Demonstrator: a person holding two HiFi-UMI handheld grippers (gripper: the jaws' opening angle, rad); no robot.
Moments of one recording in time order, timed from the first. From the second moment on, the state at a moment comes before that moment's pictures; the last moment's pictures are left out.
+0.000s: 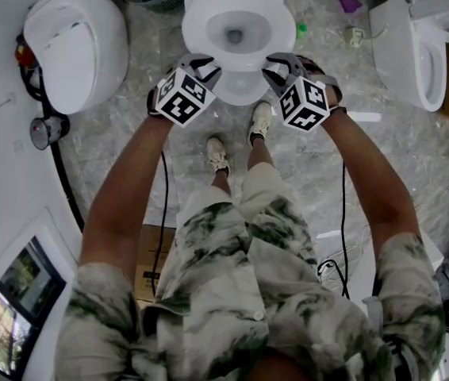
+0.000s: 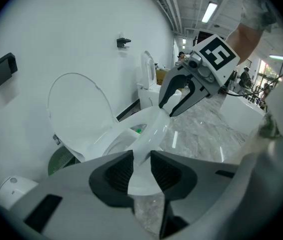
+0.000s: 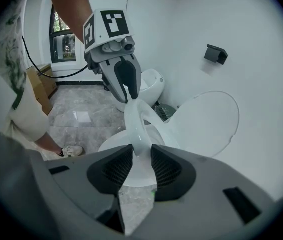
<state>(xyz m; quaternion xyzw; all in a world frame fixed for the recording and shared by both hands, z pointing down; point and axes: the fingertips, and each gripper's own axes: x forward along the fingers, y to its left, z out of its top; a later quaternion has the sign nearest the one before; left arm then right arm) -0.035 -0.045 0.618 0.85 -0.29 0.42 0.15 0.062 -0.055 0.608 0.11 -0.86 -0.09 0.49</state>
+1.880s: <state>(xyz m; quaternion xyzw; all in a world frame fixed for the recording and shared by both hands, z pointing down) -0.022 0.015 0.710 0.83 -0.27 0.43 0.24 0.075 0.004 0.699 0.13 -0.86 0.04 0.49</state>
